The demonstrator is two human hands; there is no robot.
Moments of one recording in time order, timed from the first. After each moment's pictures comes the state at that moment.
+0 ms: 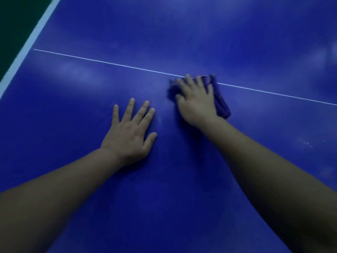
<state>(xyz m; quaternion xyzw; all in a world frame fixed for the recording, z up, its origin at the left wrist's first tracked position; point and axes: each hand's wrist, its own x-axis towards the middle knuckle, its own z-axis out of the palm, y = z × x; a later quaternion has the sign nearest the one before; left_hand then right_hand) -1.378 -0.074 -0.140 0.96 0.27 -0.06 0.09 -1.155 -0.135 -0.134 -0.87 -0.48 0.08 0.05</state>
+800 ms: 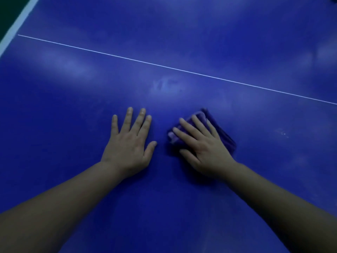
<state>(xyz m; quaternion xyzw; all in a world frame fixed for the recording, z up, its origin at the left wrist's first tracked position) -1.375 -0.154 -0.141 0.95 0.30 -0.05 0.10 -1.174 -0.308 -0.126 -0.75 -0.65 0.10 0.00</state>
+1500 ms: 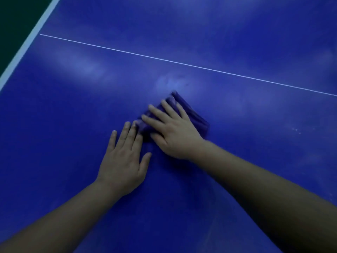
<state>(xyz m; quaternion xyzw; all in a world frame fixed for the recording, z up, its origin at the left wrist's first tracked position) -1.429 -0.197 -0.143 0.93 0.34 -0.01 0.10 -1.231 -0.235 -0.125 -0.71 -0.70 0.11 0.03</state>
